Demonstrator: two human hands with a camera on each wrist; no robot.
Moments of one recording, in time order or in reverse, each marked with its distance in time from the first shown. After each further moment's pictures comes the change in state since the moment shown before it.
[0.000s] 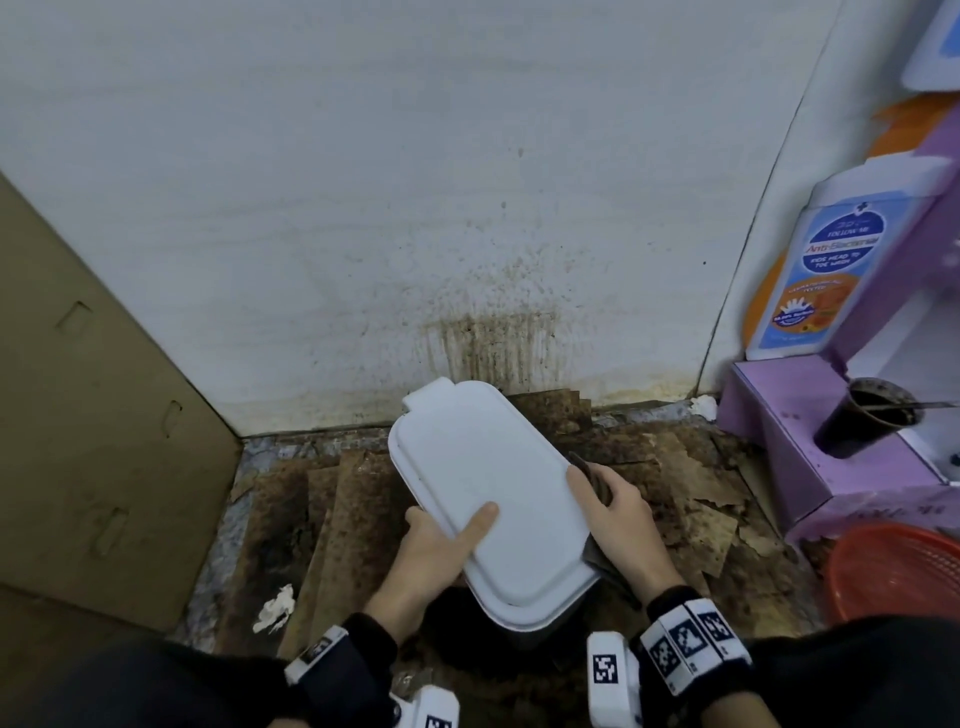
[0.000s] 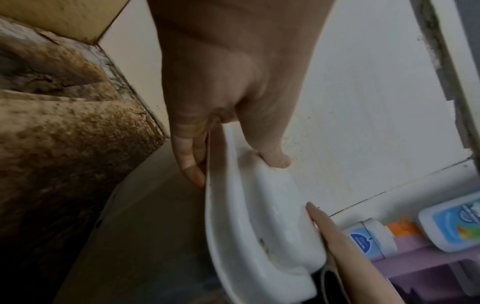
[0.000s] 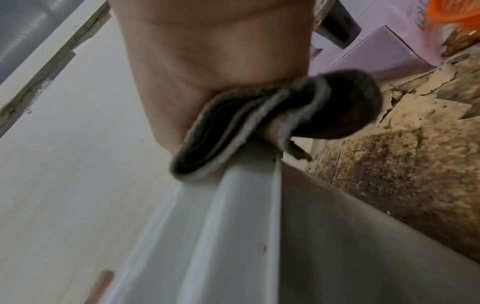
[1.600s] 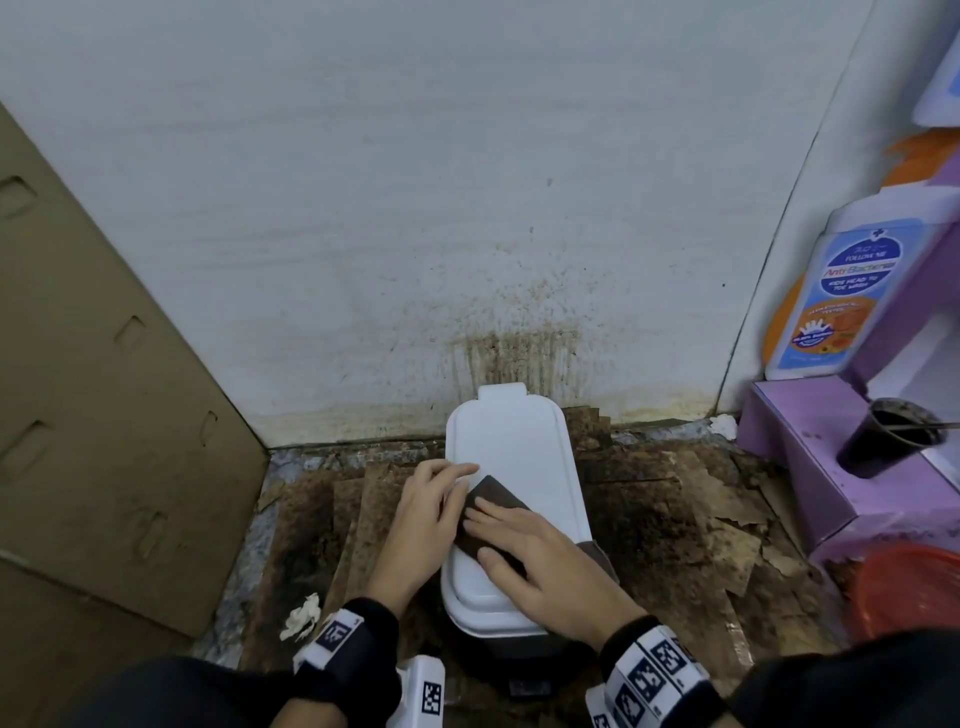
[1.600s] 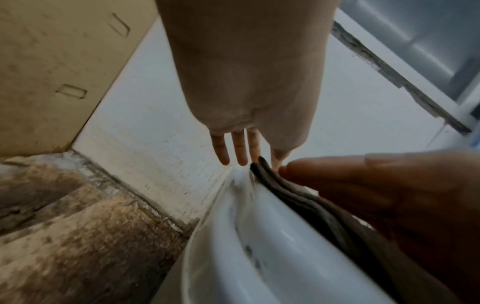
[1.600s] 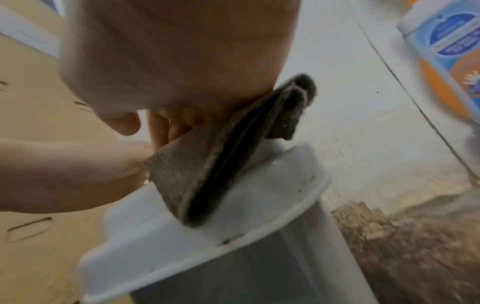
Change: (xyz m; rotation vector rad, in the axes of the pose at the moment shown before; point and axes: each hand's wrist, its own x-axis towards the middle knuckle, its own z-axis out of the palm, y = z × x) left_hand -0.002 0.032 -0.050 0.535 0.057 0.621; right_hand -0.042 -0.027 0.073 -0.589 -0.417 -0.836
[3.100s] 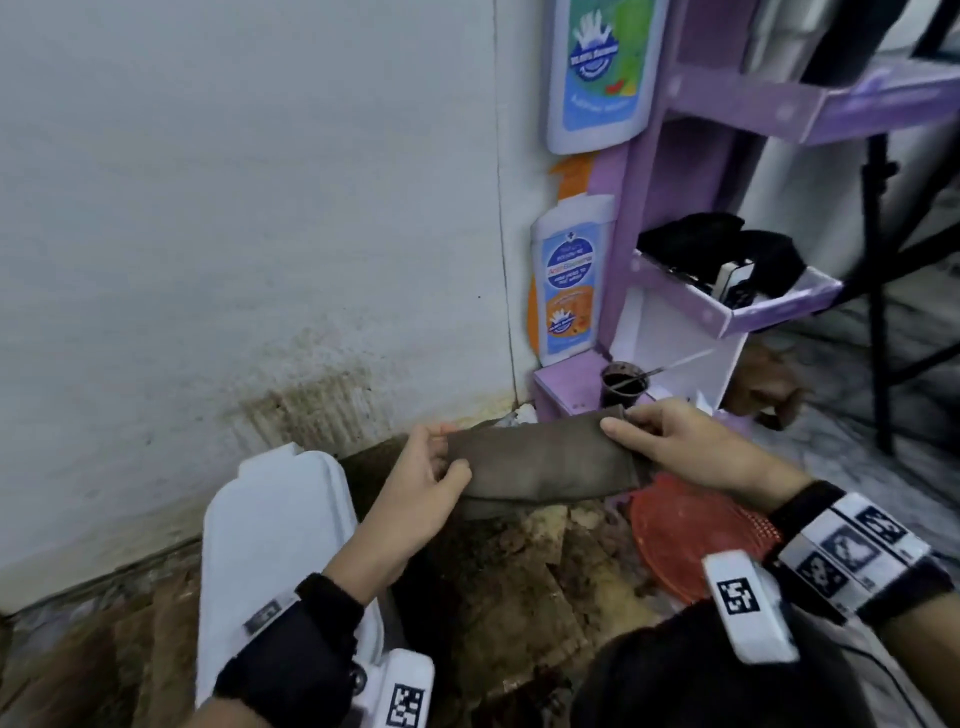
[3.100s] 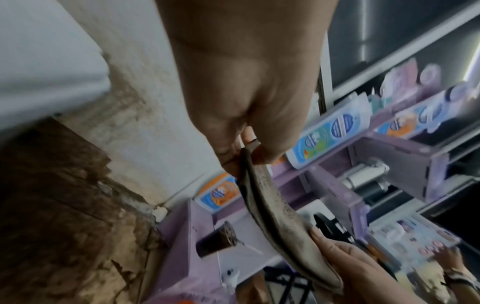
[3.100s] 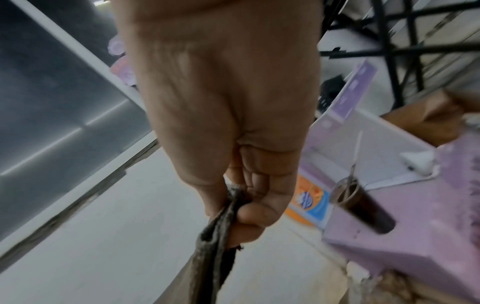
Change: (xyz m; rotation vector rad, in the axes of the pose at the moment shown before) left_hand 0.048 0.230 0.125 -0.564 -0.413 -0.012; right_hand -0.207 0.115 -0.277 0.149 0.344 0.615
